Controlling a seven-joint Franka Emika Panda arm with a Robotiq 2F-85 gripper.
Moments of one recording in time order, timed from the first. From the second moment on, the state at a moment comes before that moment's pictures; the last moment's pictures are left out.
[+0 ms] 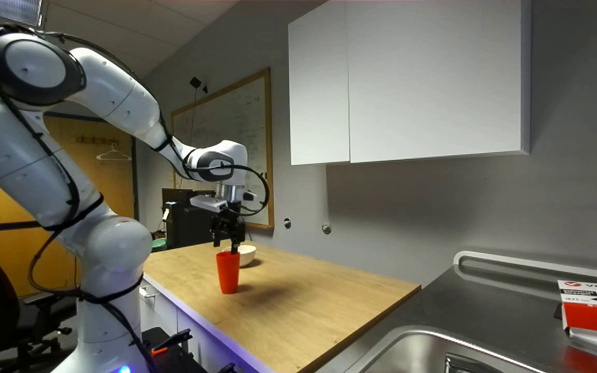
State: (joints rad) arm 0.11 -0.61 0.04 -2.75 0.16 2.10 -0.05
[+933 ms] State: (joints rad) arm 0.10 -0.40 0.07 -2.75 0.16 2.34 0.06
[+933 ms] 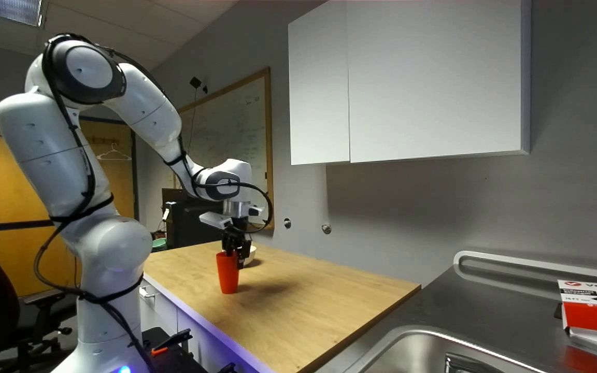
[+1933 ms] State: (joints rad) arm 0.10 -0.38 0.21 -2.69 0.01 2.35 0.30
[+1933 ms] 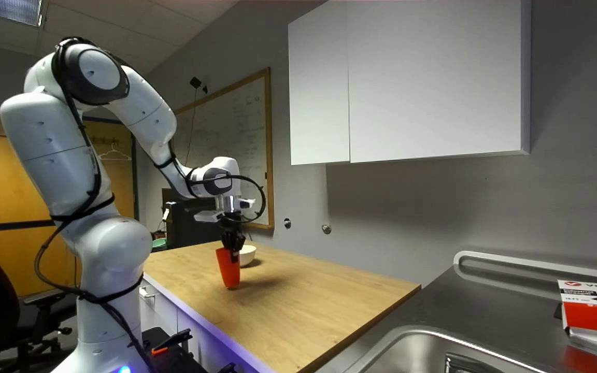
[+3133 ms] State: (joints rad) arm 0.13 -0.21 0.32 -2.32 -0.17 2.21 0.52
